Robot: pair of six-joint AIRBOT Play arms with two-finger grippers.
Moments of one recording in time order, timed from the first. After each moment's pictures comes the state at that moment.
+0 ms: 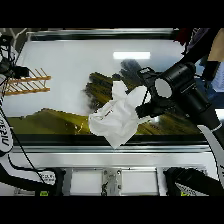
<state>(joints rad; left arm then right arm) 0.24 -1.62 1.83 1.69 -1.26 -1.27 0.61 -1.25 1.50 -1.68 1.77 1.86</state>
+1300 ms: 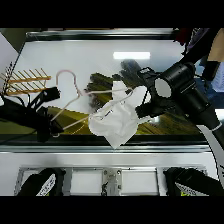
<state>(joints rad) 0.07 -0.89 1.04 1.06 -1.80 -0.55 0.61 -1.25 1.50 -1.68 1.77 1.86</state>
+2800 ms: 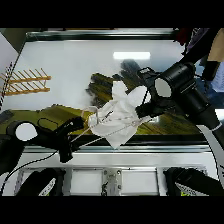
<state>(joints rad) -0.26 -0.70 0.67 1.09 -1.51 -0.68 0.61 -1.25 1.50 -1.68 1.77 1.86</state>
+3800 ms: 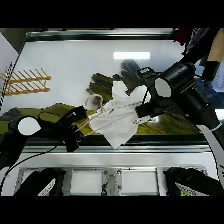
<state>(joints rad) -0.31 -0.77 0.76 1.08 -1.35 -0.72 0.61 -1.25 1.50 -1.68 1.77 1.86</state>
